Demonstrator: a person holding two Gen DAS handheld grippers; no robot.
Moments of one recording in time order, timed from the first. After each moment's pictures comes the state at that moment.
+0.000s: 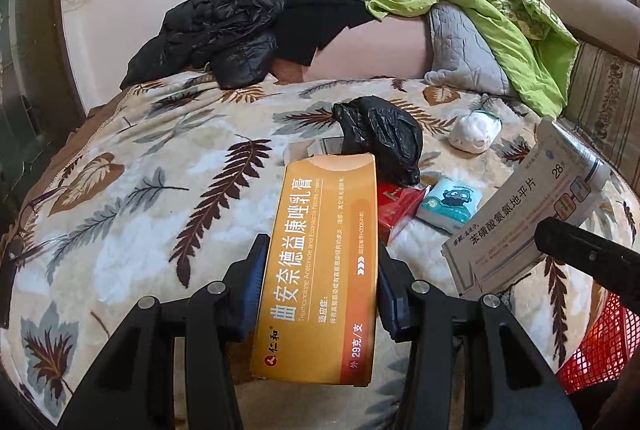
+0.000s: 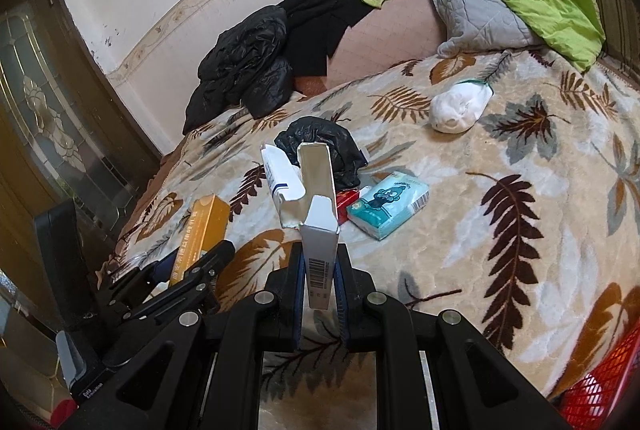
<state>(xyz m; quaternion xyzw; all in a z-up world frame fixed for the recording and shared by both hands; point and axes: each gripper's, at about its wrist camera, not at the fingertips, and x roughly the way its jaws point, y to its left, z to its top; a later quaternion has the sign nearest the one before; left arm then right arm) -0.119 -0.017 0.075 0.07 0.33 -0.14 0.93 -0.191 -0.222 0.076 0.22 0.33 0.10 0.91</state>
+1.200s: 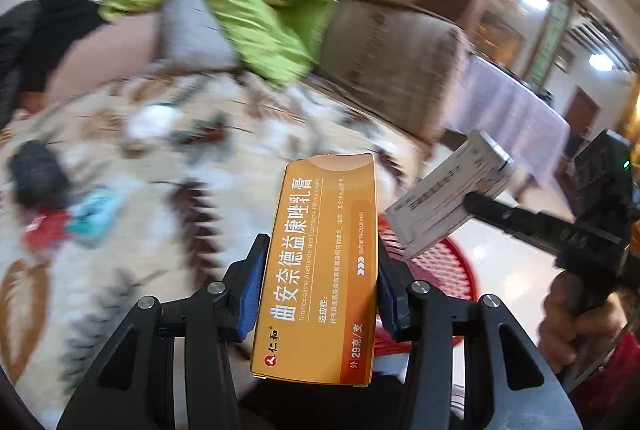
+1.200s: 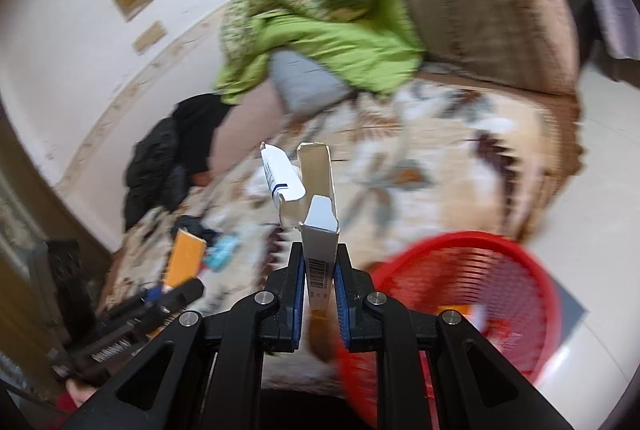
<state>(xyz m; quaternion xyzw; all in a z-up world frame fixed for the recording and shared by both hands) -0.249 -0.212 0.122 0.06 0.36 -0.52 0.77 -0.412 -0.443 0.103 0.32 0.26 -0.11 0.91</state>
